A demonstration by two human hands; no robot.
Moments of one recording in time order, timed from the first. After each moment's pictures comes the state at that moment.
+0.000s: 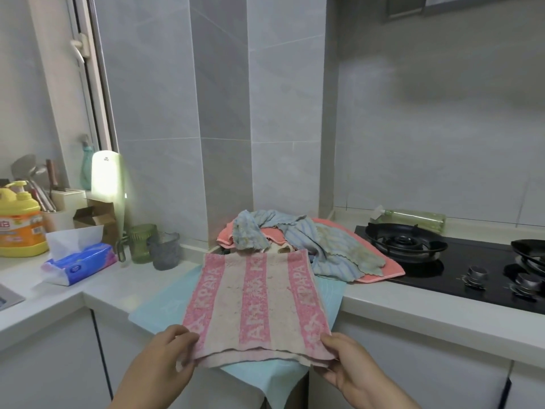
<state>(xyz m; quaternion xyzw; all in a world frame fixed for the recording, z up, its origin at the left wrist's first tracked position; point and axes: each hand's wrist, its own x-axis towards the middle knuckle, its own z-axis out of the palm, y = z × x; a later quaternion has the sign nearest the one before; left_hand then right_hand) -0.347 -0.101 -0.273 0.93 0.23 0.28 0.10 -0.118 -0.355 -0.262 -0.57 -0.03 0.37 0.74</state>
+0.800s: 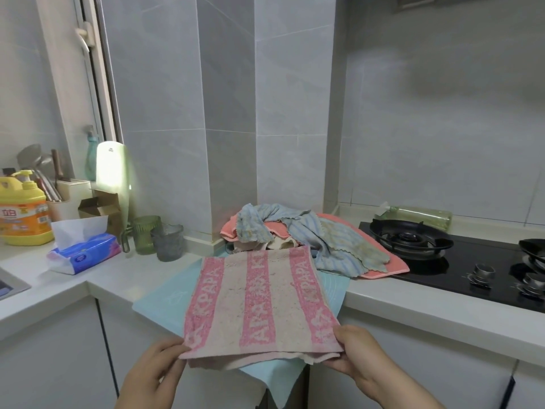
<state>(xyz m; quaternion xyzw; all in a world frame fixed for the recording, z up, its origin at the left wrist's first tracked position) -0.368 -0.135 -0.289 0.82 0.22 0.47 0.24 -0.111 -0.365 -0.248 -0.66 -0.11 0.34 0.66</state>
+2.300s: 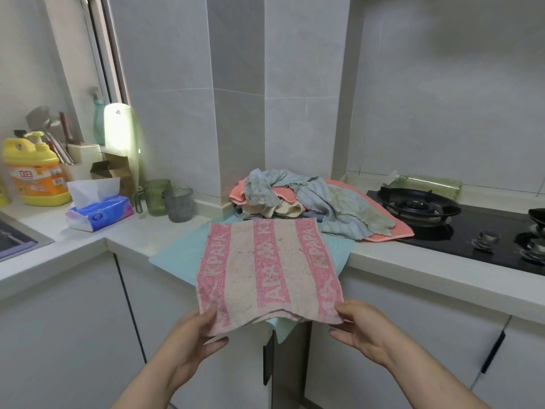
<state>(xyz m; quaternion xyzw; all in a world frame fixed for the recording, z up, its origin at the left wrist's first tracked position) -0.345 -0.166 -0.292 0.47 0.36 0.23 0.77 -0.120 -0.385 -0.275 -0.64 -0.07 0.39 0.66</state>
